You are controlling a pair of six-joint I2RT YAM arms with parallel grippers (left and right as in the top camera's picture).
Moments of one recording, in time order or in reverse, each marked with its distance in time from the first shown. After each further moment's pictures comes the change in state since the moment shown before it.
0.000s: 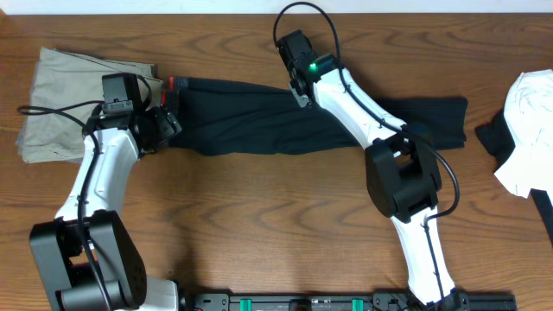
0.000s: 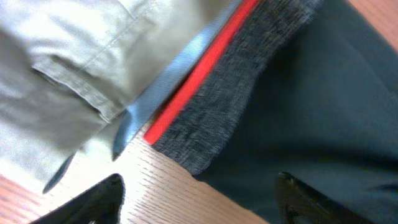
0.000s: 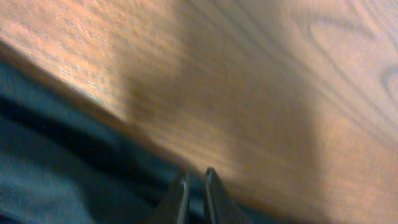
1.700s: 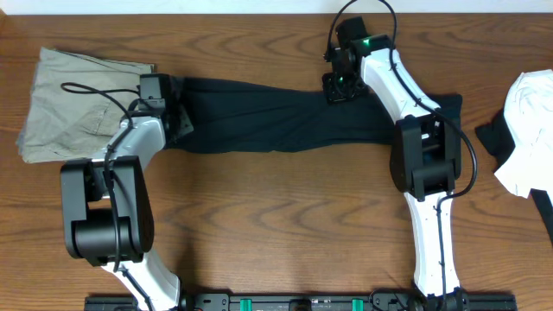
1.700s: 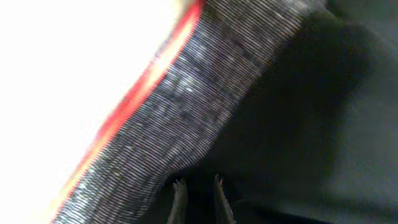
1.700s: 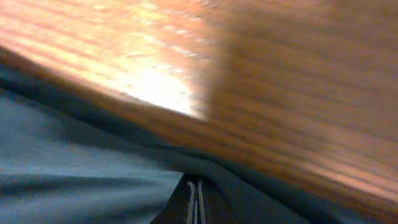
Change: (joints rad) left arm -0.078 0.272 0.000 0.306 -0.140 0.083; right arm -0.245 0.114 0.095 -0.137 -0.516 0.069
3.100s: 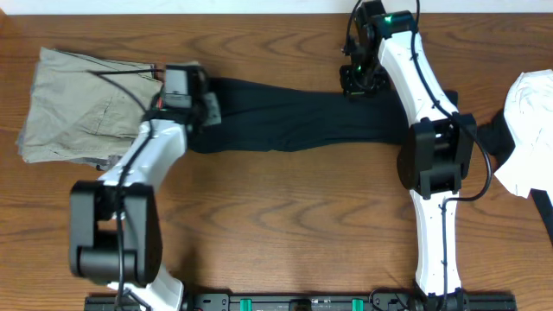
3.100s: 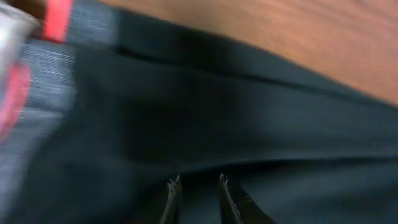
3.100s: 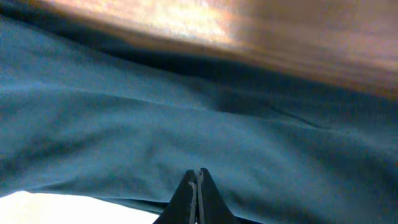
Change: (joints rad) left arm -0.185 -0.120 0.000 0.048 0.121 0.050; right arm -0.051 0.000 0.203 -0.385 -0.013 0.016
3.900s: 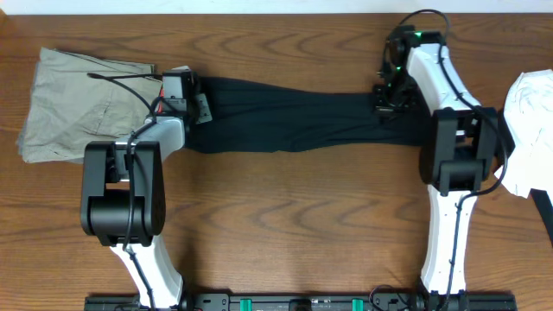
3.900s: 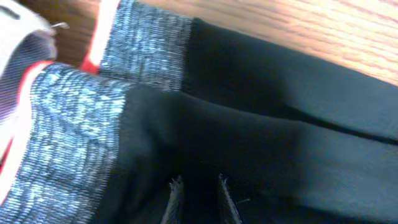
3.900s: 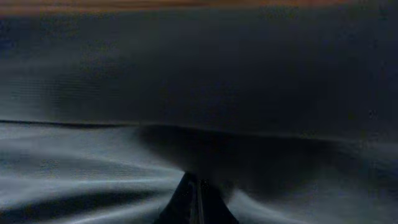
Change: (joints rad) left arm 0.092 0.230 0.002 0.268 -0.088 0.034; right arm -0.162 -0.010 -0.228 0.061 0.079 0.051
